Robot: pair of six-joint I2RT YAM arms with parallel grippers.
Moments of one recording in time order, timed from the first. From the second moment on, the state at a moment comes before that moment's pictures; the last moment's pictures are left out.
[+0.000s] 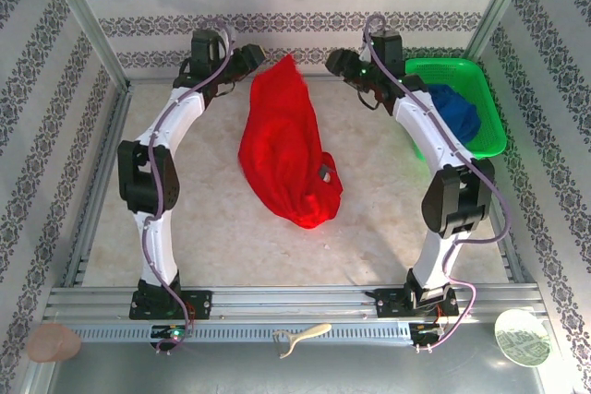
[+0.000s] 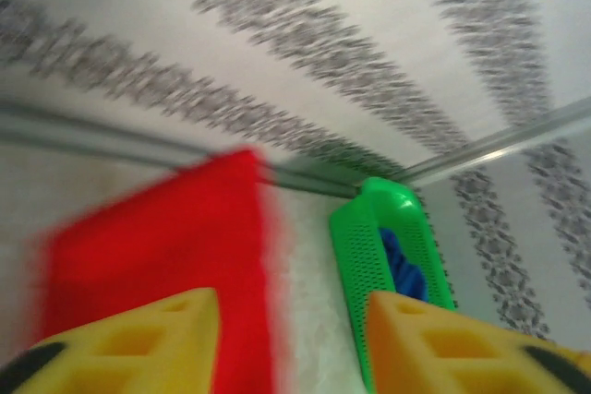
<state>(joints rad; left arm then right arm) -0.15 2.08 1.91 -0.20 0.50 -0.76 0.23 1.84 1.74 -0.42 -0.29 0.68</state>
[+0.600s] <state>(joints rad) -0.25 1.27 1.02 -0.31 0.46 -0.71 0.66 1.27 0.99 -0.64 -0.16 0.64</state>
